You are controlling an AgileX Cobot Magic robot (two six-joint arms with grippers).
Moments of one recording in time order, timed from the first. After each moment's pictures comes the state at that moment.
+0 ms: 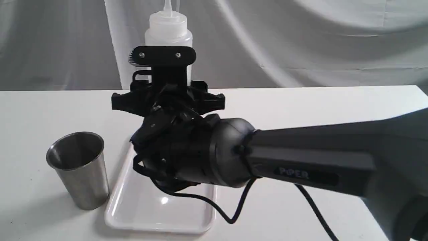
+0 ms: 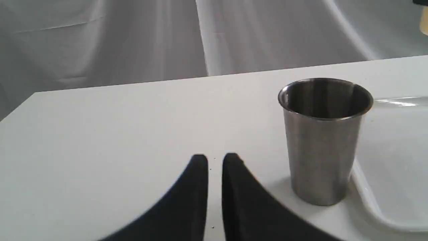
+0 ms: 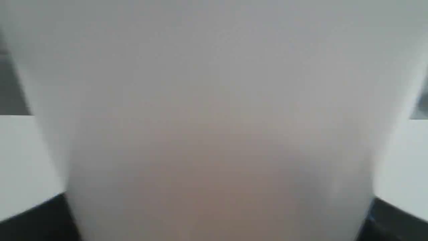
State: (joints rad) left arm 0.08 0.00 0.00 0.04 0.27 0.06; right arm 0.79 2.17 -1.60 -1.69 0.79 2.08
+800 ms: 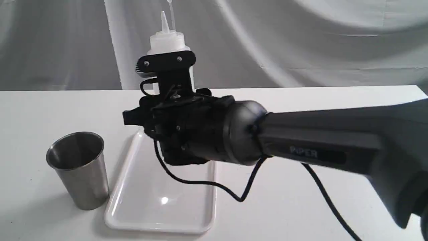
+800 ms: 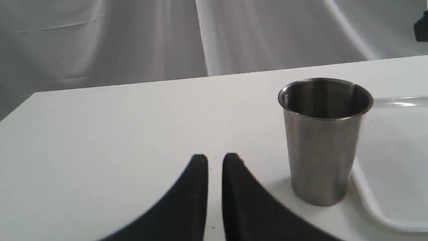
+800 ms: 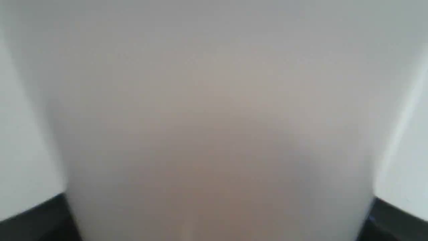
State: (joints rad) left arm 0.08 0.00 0.00 0.04 0.27 0.06; right arm 0.72 2.17 -1.64 -1.33 0.63 1.61
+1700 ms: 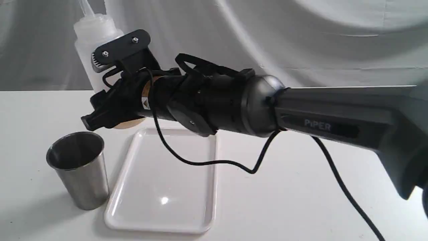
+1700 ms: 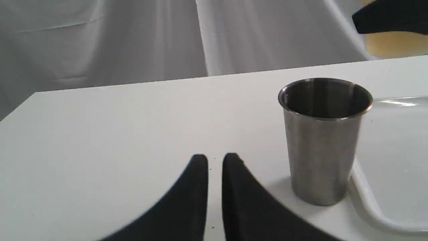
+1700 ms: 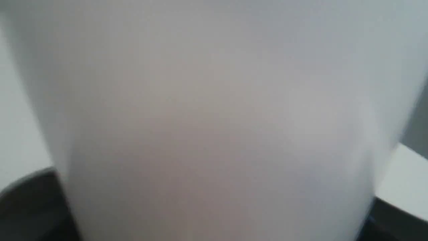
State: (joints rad) left arm 0.08 0.00 0.00 0.04 0.27 0.06; right arm 0.64 2.17 -1.70 -0.38 0.03 0.30
